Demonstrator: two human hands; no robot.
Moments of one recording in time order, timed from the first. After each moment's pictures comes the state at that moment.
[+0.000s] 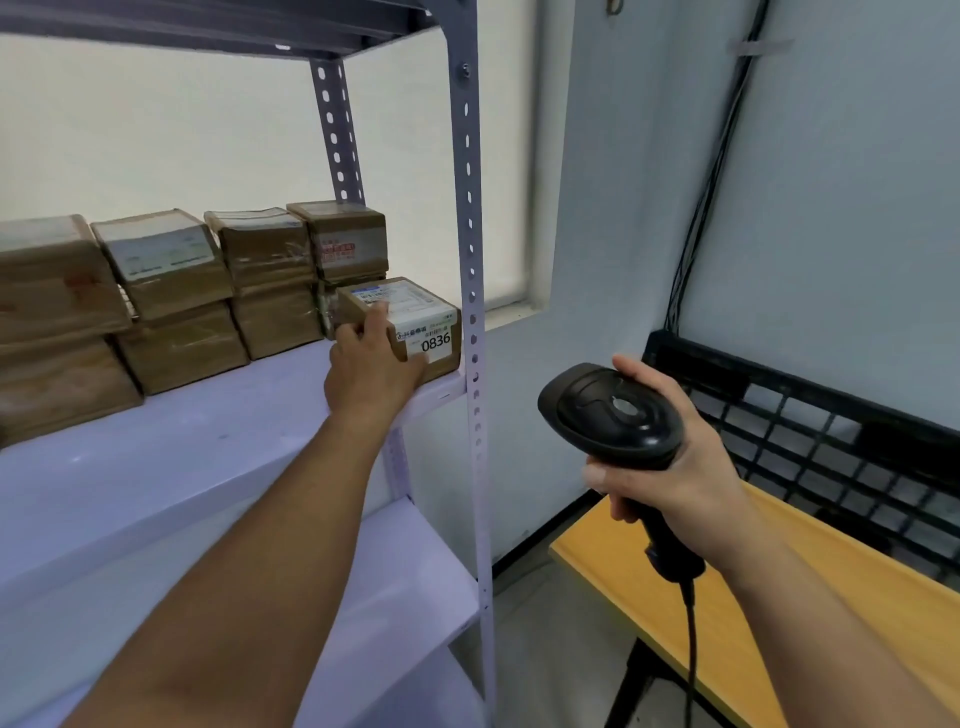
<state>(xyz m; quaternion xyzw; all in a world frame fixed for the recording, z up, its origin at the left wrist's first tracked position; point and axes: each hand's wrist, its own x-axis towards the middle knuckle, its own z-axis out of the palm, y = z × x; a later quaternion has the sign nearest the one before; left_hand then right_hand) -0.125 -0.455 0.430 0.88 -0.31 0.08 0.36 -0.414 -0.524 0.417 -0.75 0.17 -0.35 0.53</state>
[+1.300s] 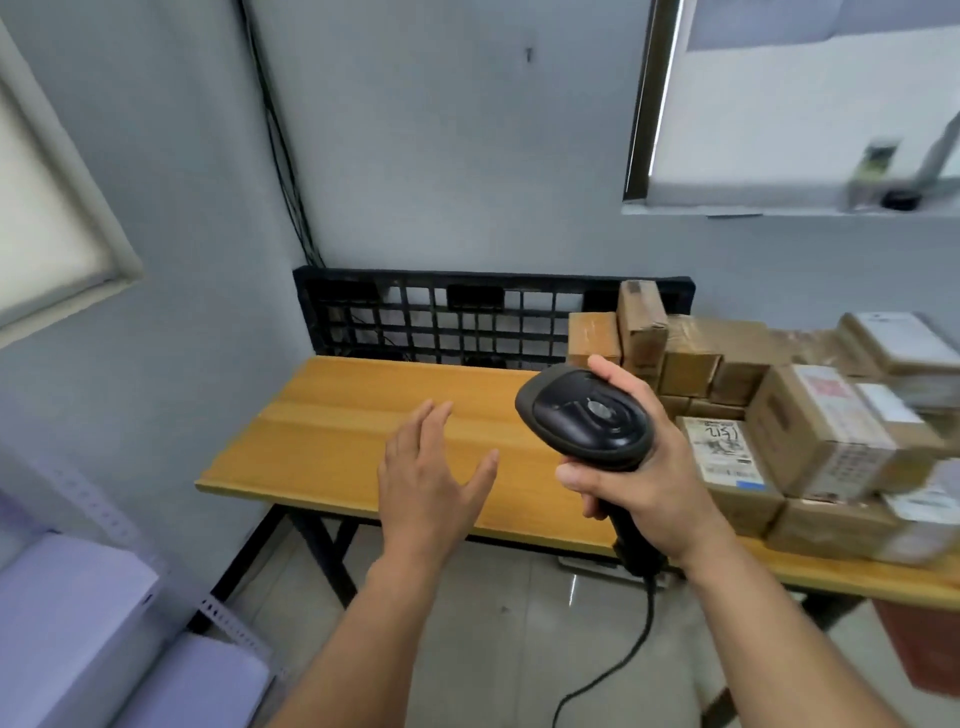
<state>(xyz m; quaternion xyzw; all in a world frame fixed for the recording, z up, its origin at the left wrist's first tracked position) -0.684 -0.422 0.307 0.66 -0.65 -0.05 0.37 -0.890 -0.401 0.346 -0.62 0.39 -0.52 0.45</state>
